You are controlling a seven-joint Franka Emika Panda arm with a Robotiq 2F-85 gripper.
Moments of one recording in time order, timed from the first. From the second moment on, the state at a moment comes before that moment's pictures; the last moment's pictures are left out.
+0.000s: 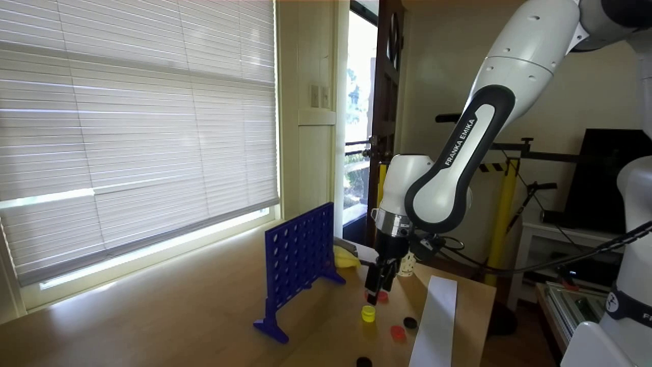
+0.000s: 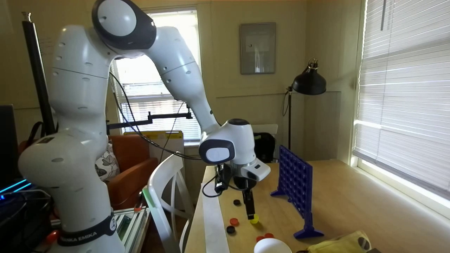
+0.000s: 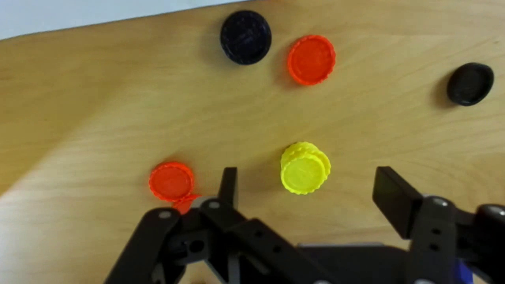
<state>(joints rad) 0.08 0.25 0.07 -2.53 0.30 2.91 0.04</state>
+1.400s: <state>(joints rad) 0.04 0.35 0.11 -2.45 0.30 2.92 0.05</state>
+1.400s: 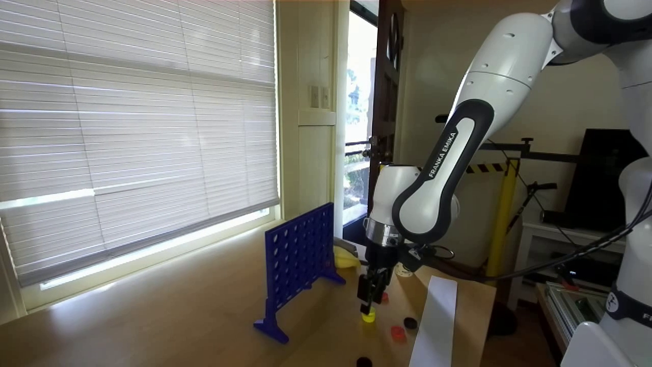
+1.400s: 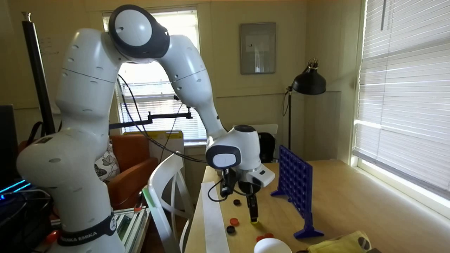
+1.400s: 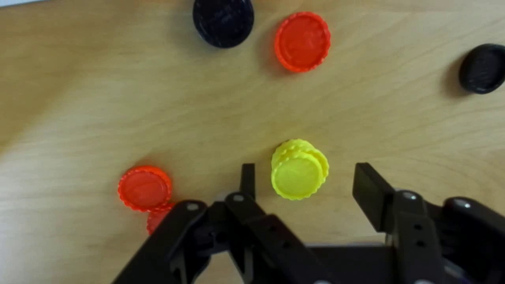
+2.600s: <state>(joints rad) 0.04 0.38 0.10 -2.45 0.30 2.96 0.06</state>
